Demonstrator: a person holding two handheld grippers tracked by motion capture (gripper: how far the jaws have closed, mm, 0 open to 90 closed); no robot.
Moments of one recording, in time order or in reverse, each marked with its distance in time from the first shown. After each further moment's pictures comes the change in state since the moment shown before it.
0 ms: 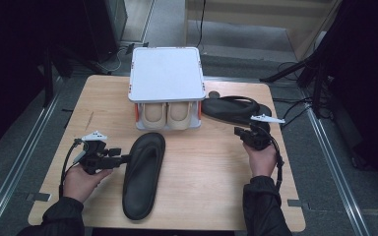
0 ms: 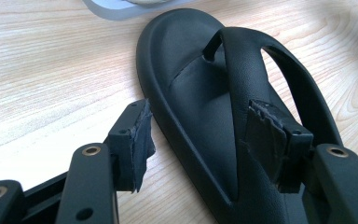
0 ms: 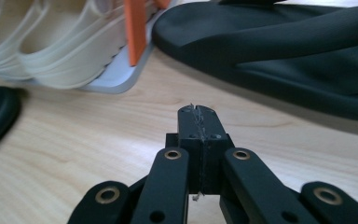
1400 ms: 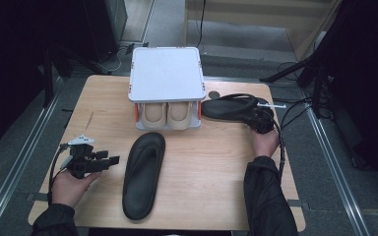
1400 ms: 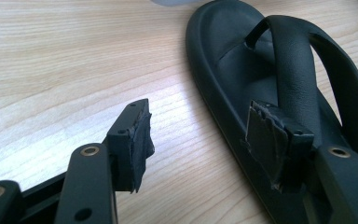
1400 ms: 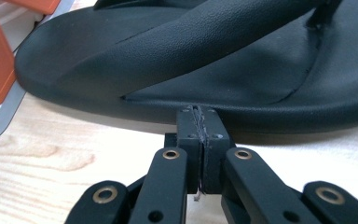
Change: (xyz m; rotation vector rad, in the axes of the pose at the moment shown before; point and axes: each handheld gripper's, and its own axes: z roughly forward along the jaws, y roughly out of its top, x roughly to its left) left arm 0.018 -0.019 -0.021 -0.020 0.086 -0.066; right arm -0.070 0.025 0.057 0.077 -0.115 0.121
